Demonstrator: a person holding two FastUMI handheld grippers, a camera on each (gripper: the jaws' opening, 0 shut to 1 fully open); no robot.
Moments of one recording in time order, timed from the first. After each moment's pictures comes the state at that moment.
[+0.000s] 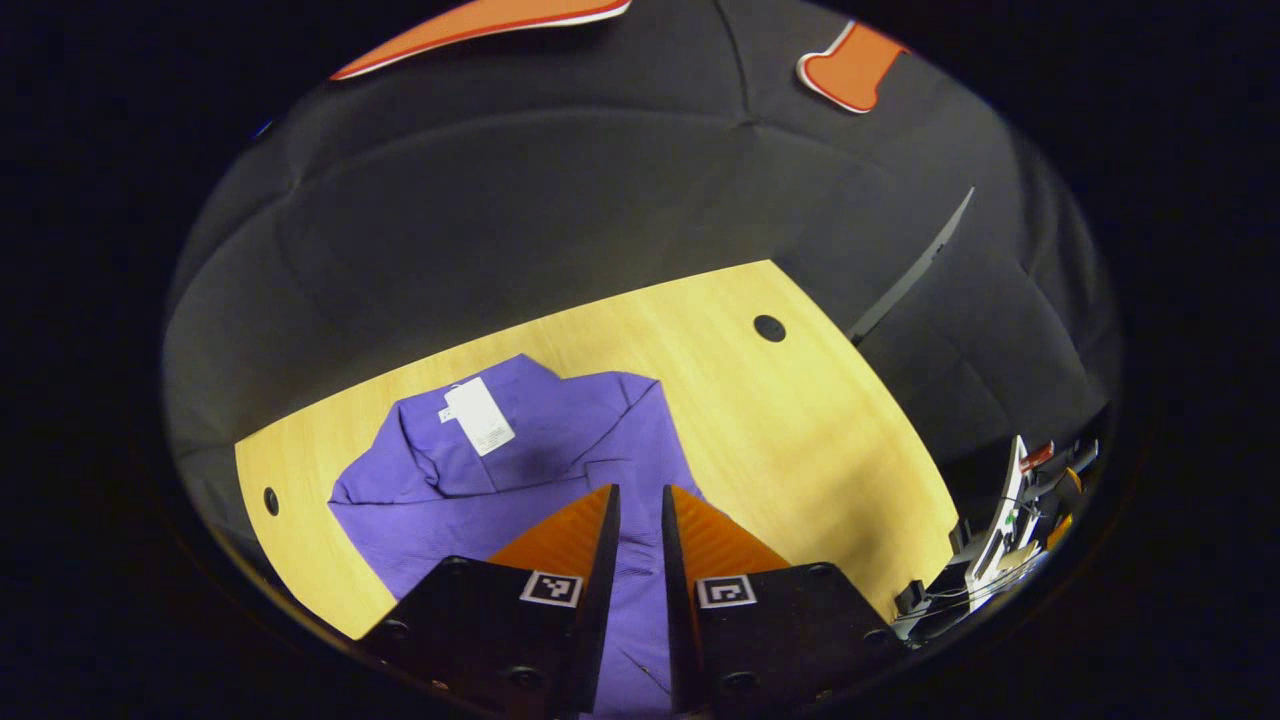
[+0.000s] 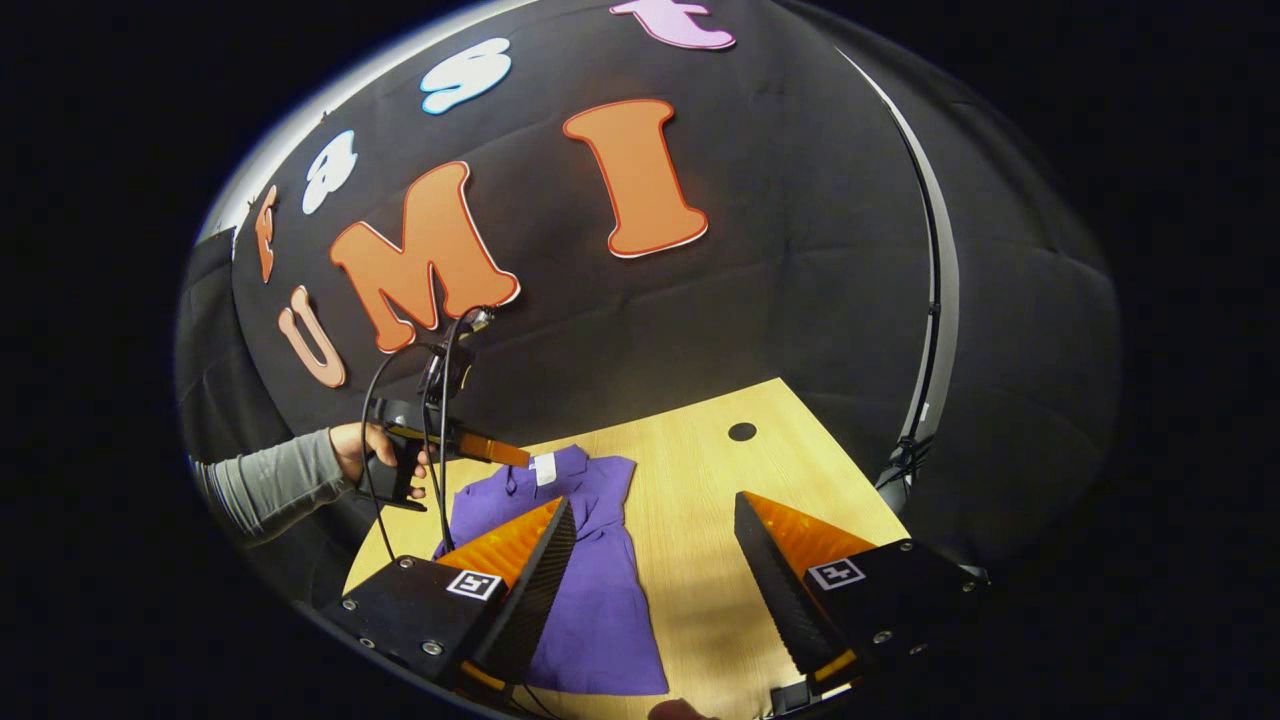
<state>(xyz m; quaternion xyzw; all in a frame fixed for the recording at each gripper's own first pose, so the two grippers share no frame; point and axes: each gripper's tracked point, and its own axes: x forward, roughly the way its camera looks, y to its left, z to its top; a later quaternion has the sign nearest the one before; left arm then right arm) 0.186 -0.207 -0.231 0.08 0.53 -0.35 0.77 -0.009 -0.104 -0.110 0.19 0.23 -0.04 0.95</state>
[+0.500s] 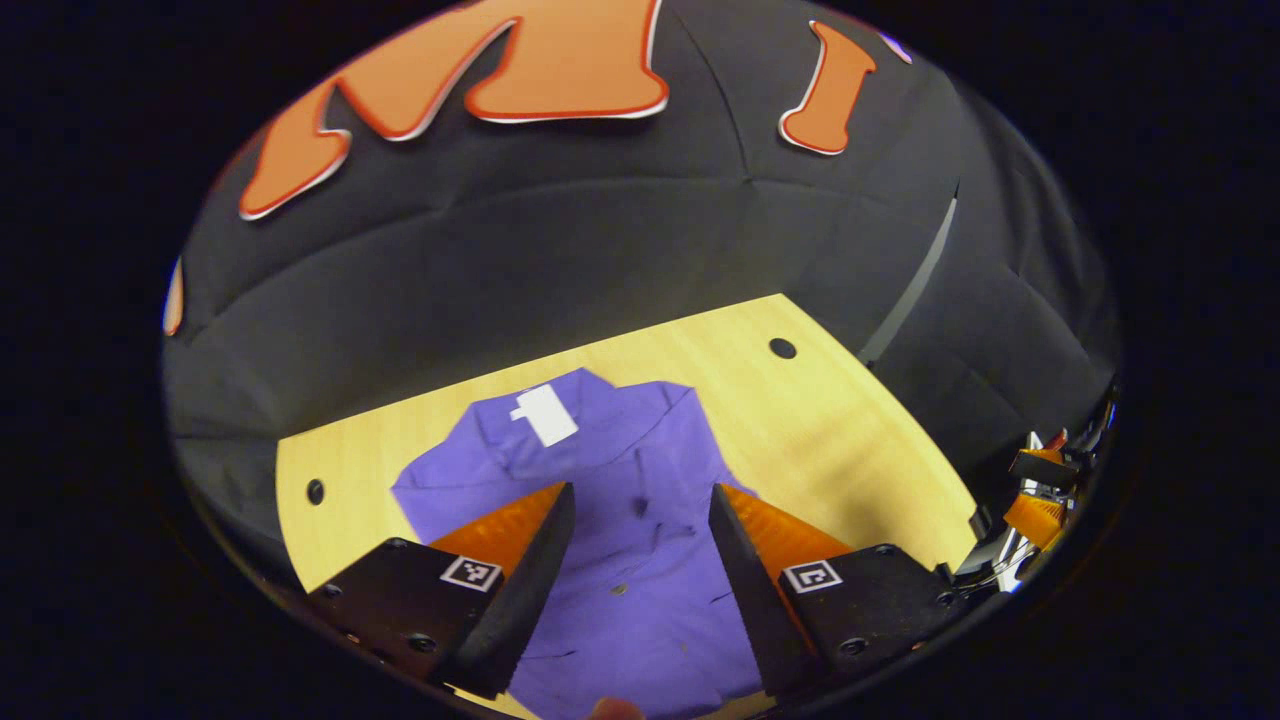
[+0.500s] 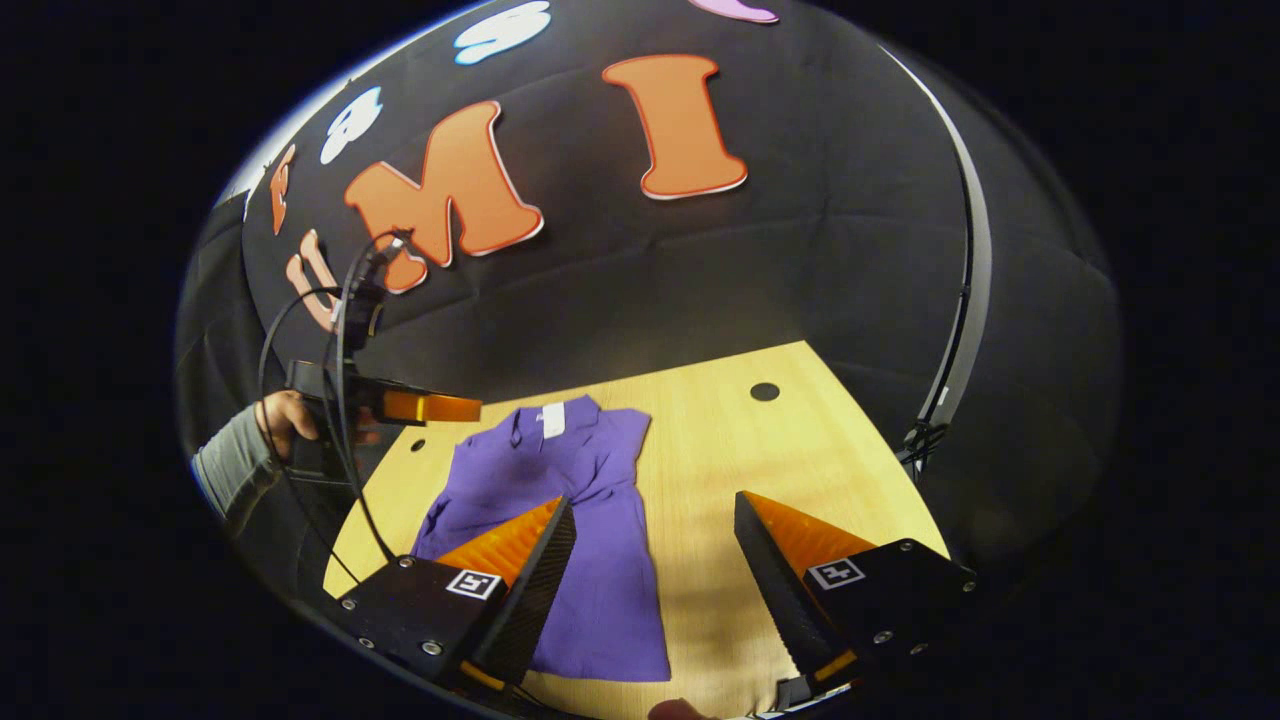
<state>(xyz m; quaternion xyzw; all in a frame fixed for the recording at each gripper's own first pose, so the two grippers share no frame) 0.154 -0.095 -0.187 0.09 0.45 -0.29 0.84 -0.010 -0.052 -0.159 0.16 0.30 0.00 0.94</state>
